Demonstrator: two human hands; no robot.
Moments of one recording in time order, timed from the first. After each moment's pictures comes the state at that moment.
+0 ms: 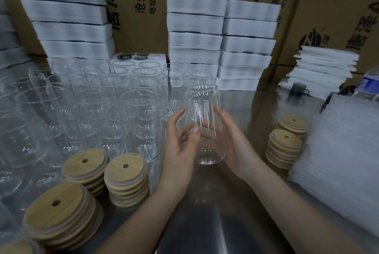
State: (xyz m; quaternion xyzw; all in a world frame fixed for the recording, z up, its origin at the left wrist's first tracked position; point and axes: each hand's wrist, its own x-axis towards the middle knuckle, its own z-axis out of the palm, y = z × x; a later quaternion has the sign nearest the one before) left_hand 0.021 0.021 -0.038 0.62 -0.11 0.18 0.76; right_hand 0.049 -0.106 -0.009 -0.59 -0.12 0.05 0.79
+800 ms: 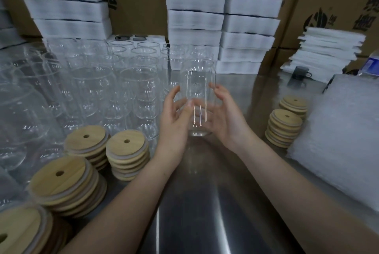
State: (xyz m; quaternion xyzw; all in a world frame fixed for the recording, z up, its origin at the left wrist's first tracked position) left_hand 0.023 0.027 -0.026 0.62 -0.07 0.16 0.77; right_hand 0.060 -0.094 -0.010 -0.54 -0.08 0.08 0.83
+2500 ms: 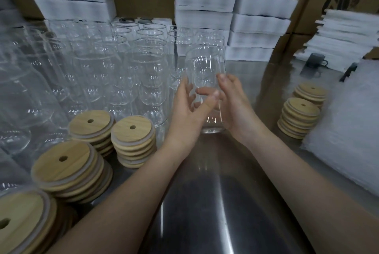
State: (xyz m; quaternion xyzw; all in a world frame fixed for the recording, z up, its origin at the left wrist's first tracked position) left_hand 0.019 0.025 -0.029 0.65 -0.08 0.11 0.74; right_hand 0.058 -0.090 -0.019 -0.59 -0.10 0.04 0.80
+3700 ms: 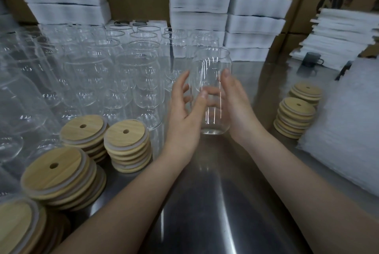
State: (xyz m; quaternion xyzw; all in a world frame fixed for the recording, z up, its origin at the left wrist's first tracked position) left_hand 0.017 0.019 -0.032 0.68 -0.09 0.20 0.70; right_hand 0.050 -0.088 -0.009 -0.64 -0.06 -0.03 0.77
